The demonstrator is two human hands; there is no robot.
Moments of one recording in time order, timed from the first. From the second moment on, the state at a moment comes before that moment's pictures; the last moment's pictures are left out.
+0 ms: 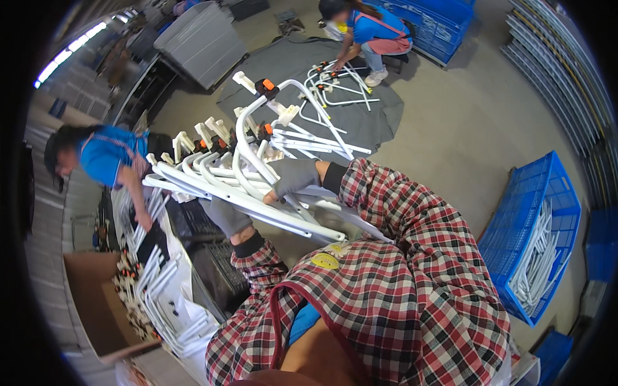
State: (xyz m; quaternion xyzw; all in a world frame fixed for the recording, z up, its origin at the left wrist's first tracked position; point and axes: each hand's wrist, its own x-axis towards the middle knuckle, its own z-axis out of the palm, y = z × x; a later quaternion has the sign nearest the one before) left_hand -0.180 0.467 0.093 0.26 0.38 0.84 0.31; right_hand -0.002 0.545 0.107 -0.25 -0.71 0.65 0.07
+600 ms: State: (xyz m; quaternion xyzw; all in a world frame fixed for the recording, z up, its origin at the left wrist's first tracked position) left_hand -0.165 0.447 0.050 0.28 0.52 0.76 0.27; right_hand 0.034 0.535 0.042 -0.12 -0.58 0.80 0.10
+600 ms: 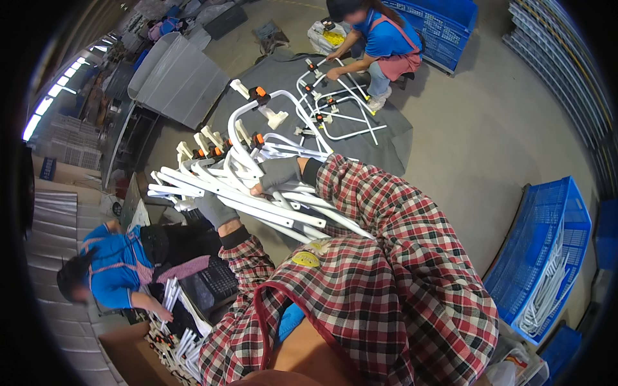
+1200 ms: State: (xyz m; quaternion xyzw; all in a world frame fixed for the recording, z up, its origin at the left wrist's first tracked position) left_hand -0.183 0.635 0.013 0.25 0.54 0.66 0.47; right_hand 0.025 0.638 0.032 -0.35 -0.57 0.73 0.15
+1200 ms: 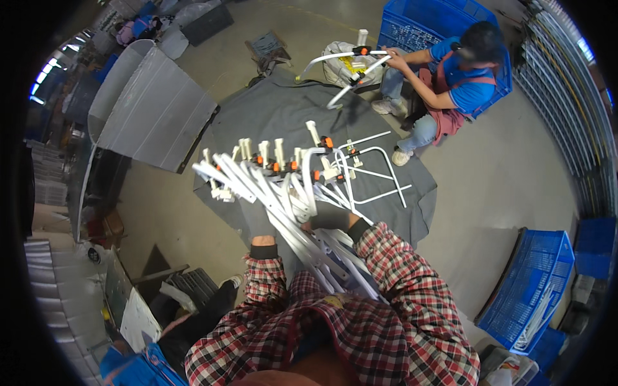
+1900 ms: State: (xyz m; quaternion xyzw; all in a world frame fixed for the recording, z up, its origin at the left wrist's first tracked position) left_hand -0.366 0.772 -0.282 0.26 0.60 0.52 0.55; right_hand -0.045 0.844 -0.109 -0.57 -0.69 0.44 0.10
